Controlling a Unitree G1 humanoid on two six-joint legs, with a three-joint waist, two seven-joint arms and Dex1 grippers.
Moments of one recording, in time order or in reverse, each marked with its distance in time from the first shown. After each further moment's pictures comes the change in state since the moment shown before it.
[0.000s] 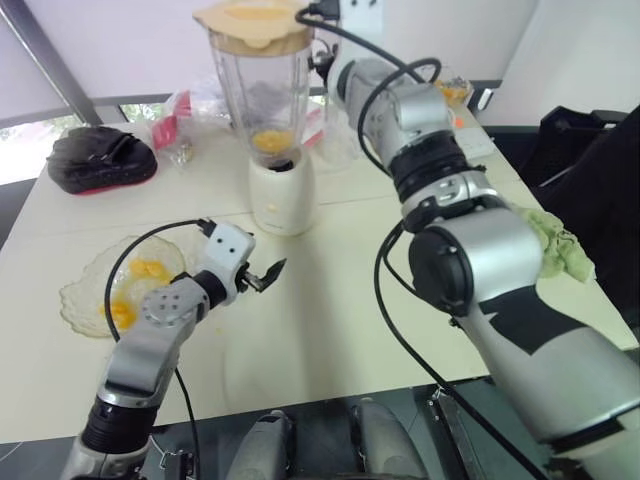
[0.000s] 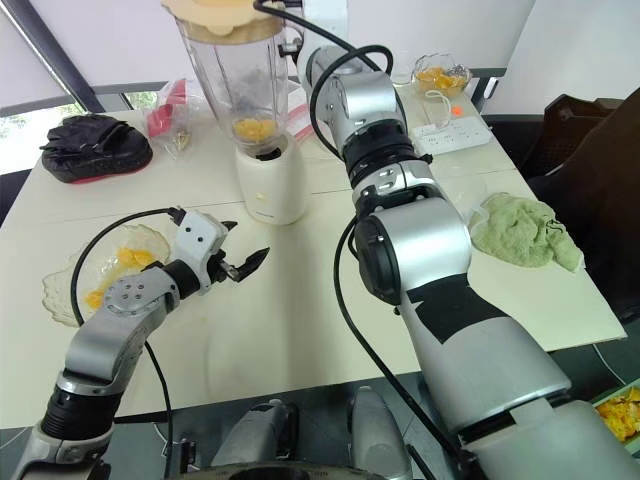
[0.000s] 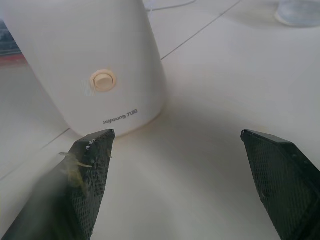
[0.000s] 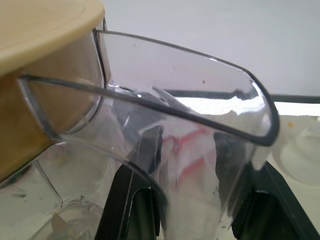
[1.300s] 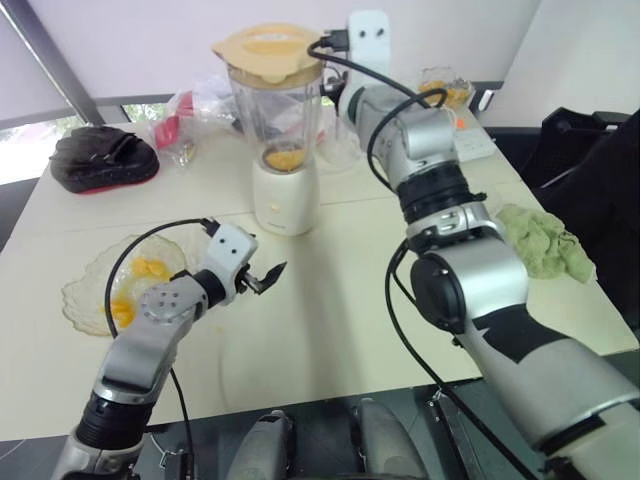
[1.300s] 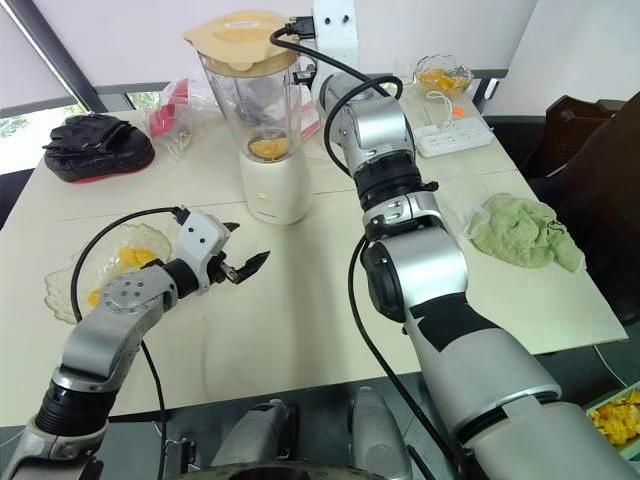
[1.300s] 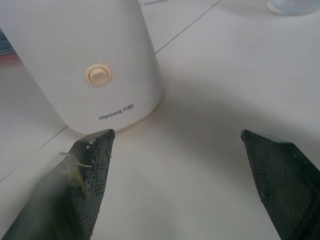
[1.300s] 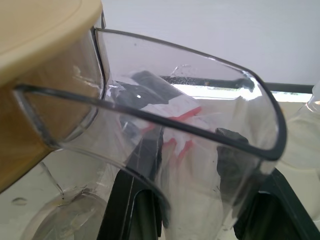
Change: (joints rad) left arm -0.025 0.029 -0.021 0.025 0.001 -0.005 -0.038; right arm 0.170 -0.009 0.057 -0.268 -0.016 0.145 -0.003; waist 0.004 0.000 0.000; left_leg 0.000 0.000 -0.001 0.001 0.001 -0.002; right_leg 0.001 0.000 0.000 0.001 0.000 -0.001
